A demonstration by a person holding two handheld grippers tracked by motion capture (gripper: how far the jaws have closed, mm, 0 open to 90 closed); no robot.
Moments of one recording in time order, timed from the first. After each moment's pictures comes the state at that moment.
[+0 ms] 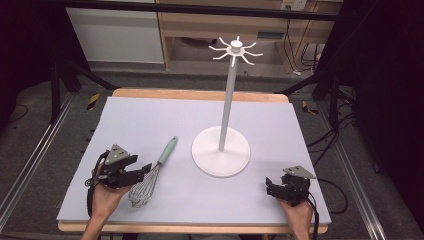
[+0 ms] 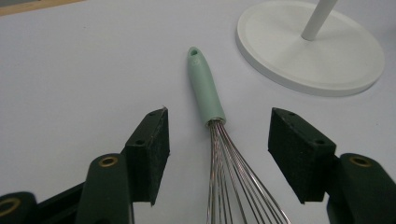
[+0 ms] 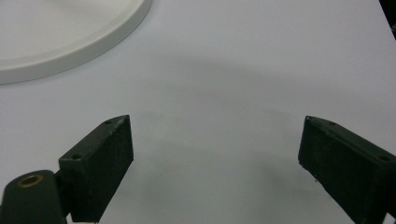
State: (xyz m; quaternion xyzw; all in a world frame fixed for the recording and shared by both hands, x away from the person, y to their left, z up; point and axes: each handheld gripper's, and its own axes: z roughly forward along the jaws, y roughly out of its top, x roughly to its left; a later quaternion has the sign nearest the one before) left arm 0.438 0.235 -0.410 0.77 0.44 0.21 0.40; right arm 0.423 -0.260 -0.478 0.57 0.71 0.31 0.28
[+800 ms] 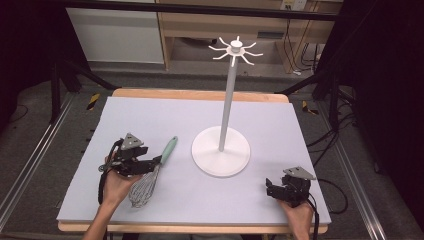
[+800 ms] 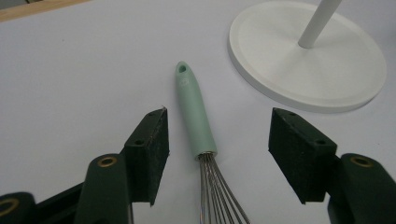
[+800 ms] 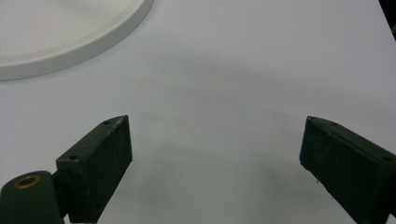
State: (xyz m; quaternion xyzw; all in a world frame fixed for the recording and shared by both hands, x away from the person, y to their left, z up) left arm 0.469 0.210 -0.400 0.79 0.43 0.19 0.38; right arm 0.421 -0.261 -0.478 0.56 0.71 0.31 0.28
